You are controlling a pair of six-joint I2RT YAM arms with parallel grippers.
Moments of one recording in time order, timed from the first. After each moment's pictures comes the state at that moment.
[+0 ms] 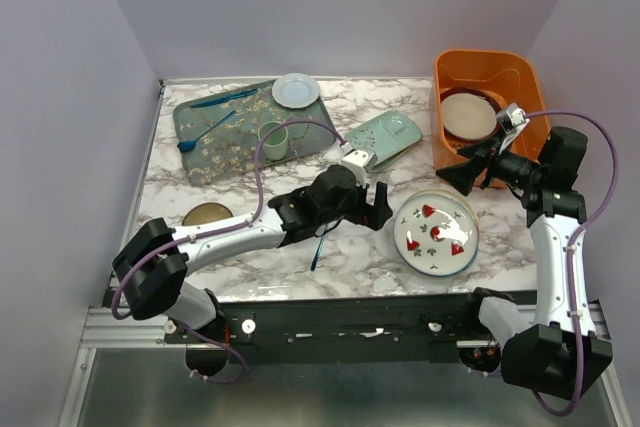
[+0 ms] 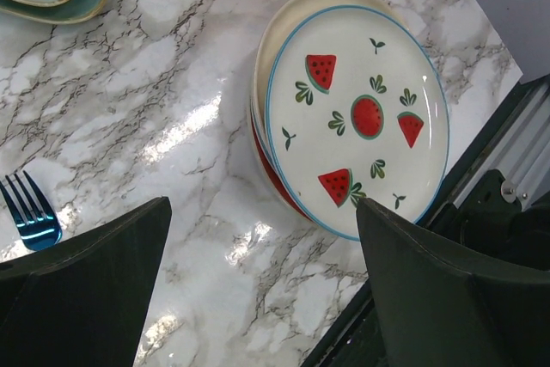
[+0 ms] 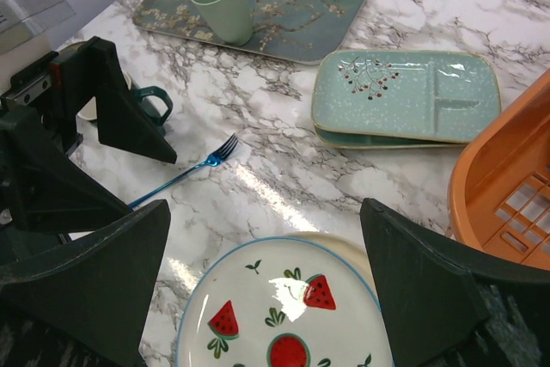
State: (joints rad) left arm -1.01 1.45 0.97 0.03 -0.05 -0.50; right arm -0.28 0.98 0.93 -0.41 -1.11 -0.20
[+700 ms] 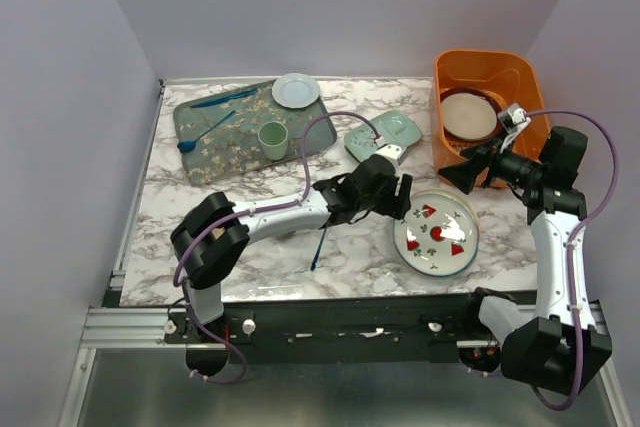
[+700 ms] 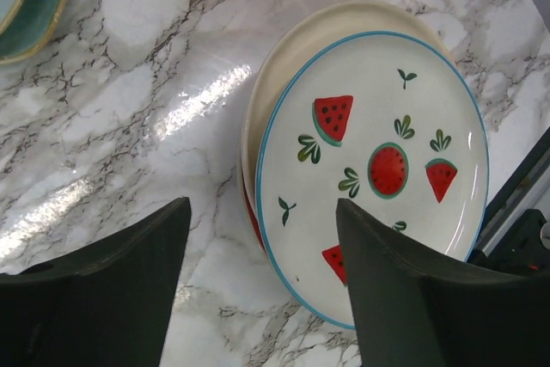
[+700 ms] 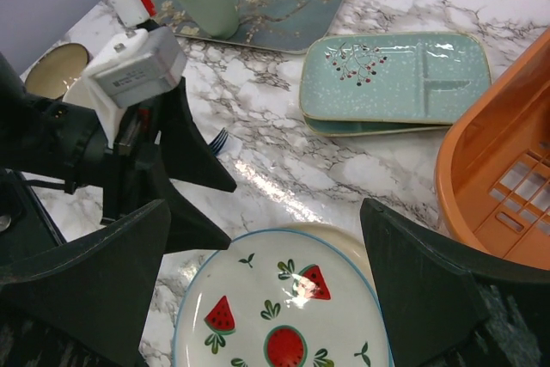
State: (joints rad) left arm -1.02 1.77 1.25 -0.02 -0.07 -0.51; right arm -0.30 1.00 0.93 -0.42 -1.08 -0.20
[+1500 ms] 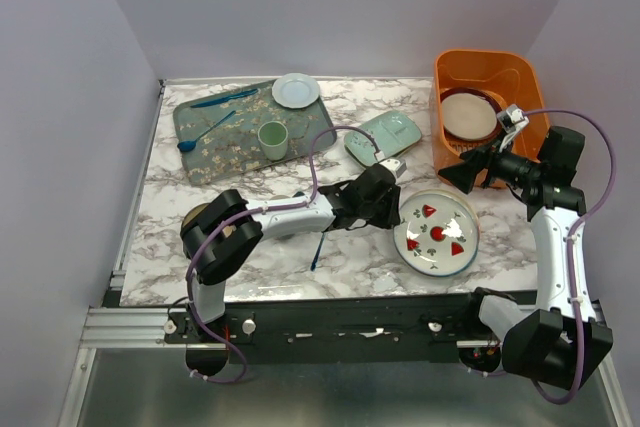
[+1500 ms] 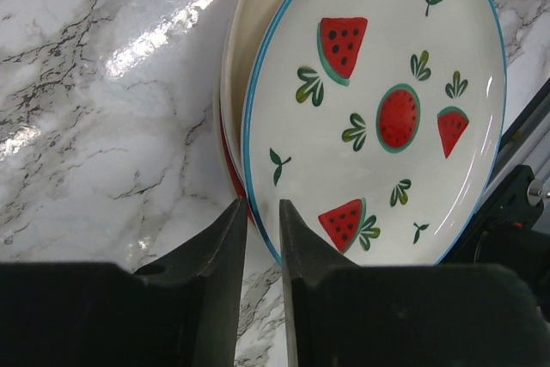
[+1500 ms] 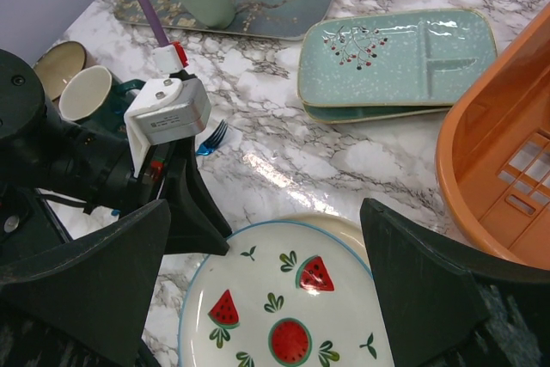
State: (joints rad) left arm -1.02 1.86 1.24 -0.05 0.06 -0.61; right arm -0.30 1.03 0.93 -0.45 -1.07 -0.20
